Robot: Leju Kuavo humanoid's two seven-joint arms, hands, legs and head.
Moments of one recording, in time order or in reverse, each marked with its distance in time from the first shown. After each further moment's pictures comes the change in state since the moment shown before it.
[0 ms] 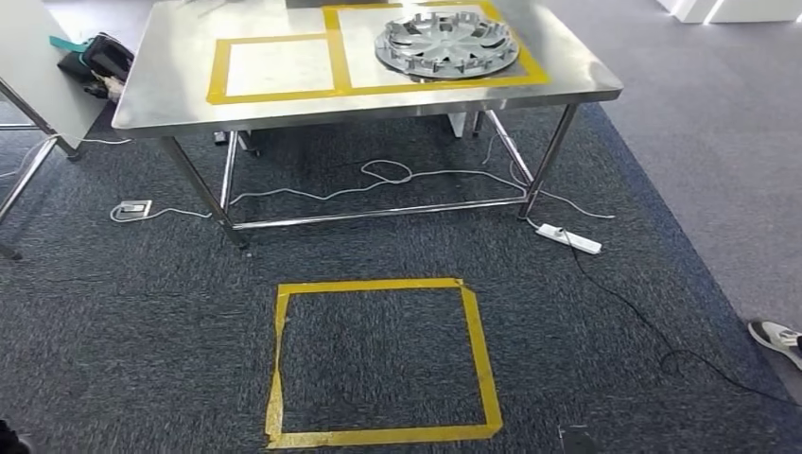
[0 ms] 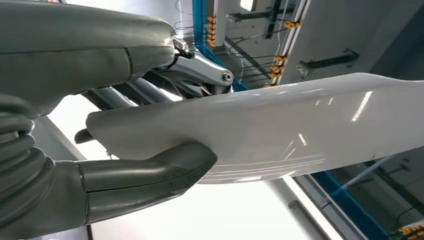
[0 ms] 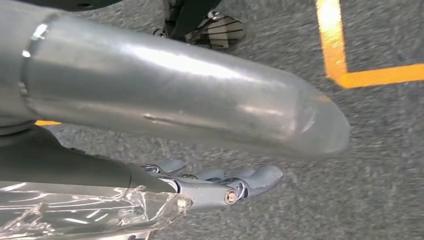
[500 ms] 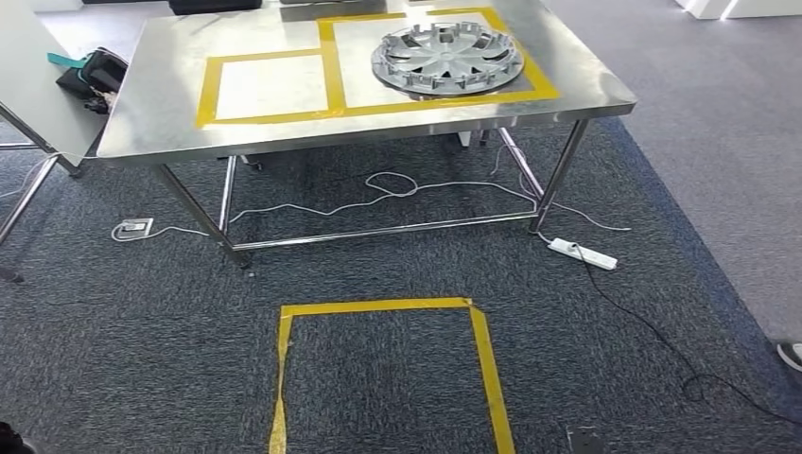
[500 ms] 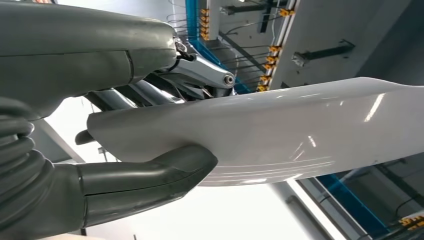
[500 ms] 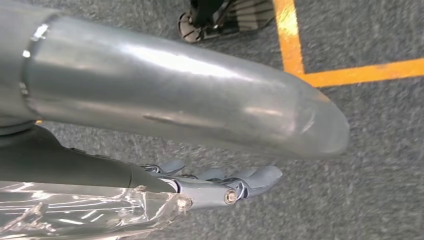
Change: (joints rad) left arm 0.002 -0.004 -0.004 -0.003 -0.001 0.001 0.000; right arm 0.007 -0.002 -0.001 0.000 0.002 0.002 0.002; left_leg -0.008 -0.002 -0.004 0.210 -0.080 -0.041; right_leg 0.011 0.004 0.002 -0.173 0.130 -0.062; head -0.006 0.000
